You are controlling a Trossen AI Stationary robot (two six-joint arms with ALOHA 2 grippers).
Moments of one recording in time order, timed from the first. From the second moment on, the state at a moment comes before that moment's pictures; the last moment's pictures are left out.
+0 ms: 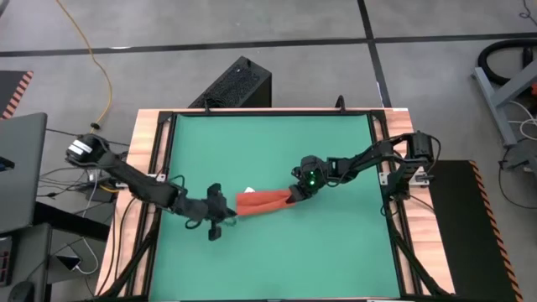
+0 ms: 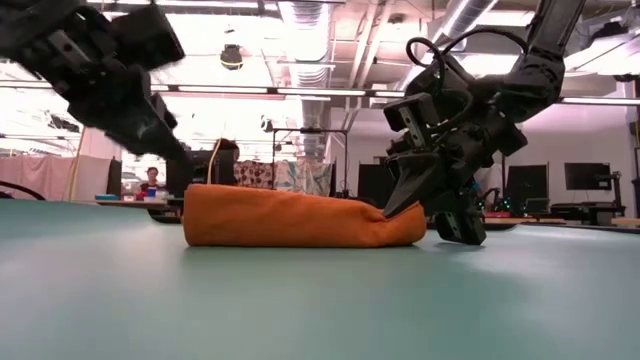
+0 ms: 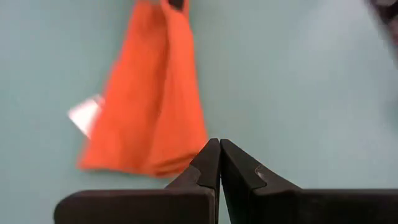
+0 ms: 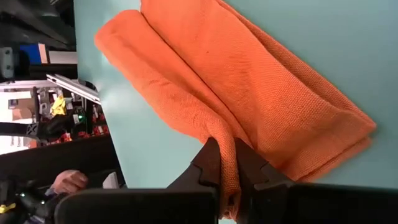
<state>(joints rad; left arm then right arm) -0.42 1.26 0.46 0.20 -0.30 -0.46 -0.13 1.73 0.60 0.41 -0.46 1.06</state>
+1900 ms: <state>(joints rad) -0.28 1.54 0.45 0.38 -0.50 -0.01 -0.26 1.73 0.60 0.53 -0.50 1.27</state>
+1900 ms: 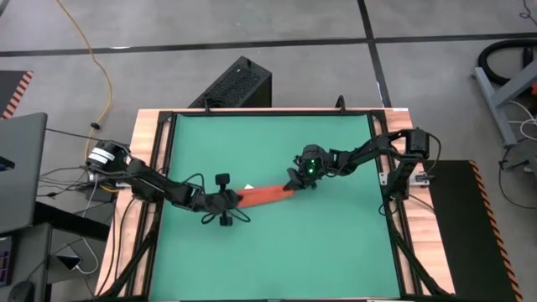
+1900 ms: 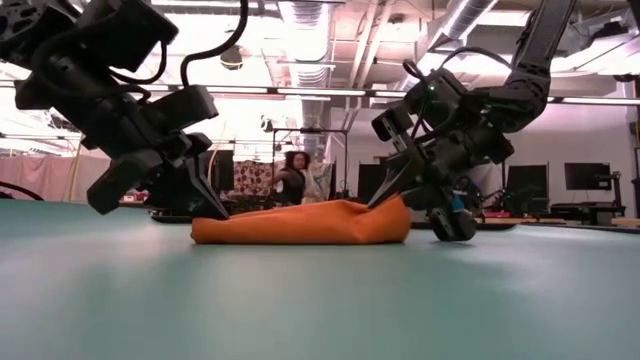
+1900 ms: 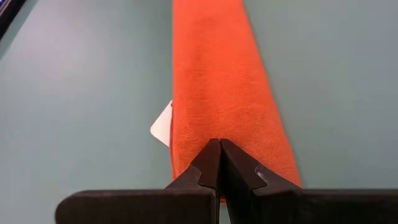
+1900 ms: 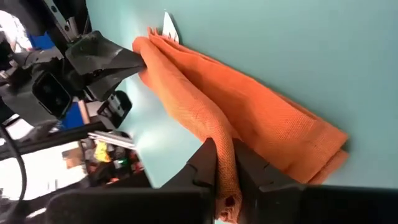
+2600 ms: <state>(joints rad) -0.29 1.71 0.45 0.45 -0.48 -0.09 -0.26 1.67 0.60 0.30 -0.35 1.02</state>
